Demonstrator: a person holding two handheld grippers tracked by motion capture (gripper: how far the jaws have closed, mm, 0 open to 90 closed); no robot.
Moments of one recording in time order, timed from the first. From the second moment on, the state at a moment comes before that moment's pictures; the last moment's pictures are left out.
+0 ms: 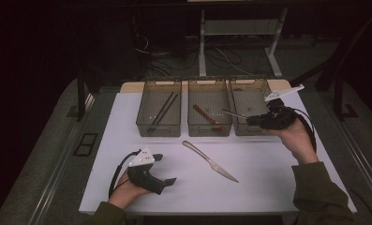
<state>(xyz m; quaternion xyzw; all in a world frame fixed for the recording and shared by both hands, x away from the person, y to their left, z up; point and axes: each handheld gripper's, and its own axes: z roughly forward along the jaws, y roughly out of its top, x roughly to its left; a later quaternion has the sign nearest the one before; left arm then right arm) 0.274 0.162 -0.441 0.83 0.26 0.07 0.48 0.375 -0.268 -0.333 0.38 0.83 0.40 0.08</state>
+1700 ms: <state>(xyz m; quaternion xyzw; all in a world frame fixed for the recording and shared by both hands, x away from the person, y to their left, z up) 0.274 0.160 -0.441 0.83 0.26 0.07 0.48 0.475 -0.285 -0.396 0.48 0.83 0.27 0.11</state>
